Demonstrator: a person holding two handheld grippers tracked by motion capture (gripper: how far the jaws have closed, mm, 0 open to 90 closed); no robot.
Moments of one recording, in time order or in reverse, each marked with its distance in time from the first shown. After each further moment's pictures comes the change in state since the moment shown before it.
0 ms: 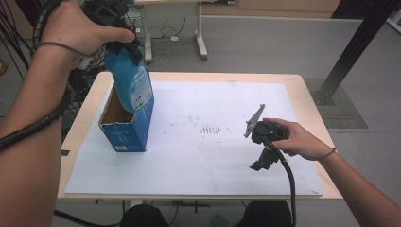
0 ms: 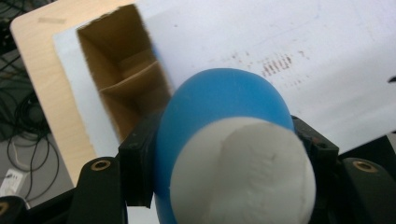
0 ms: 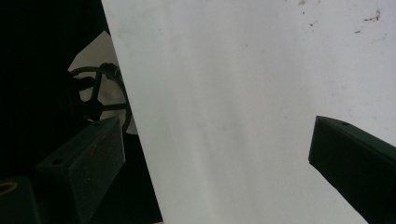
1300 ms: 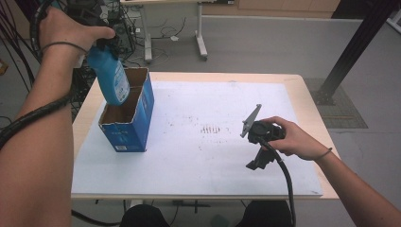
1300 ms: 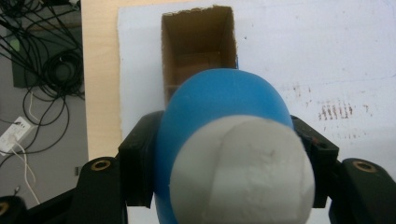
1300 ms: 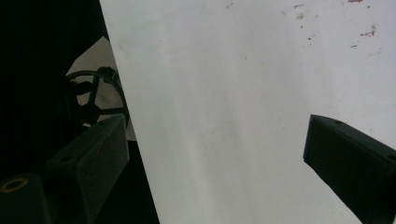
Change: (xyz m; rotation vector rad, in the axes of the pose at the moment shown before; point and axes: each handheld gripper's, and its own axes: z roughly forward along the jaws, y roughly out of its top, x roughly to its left) left arm 0.060 0.006 0.034 -0.005 0.104 -0.258; right arm 0.003 0.008 0.002 -0.011 -0.009 -0.011
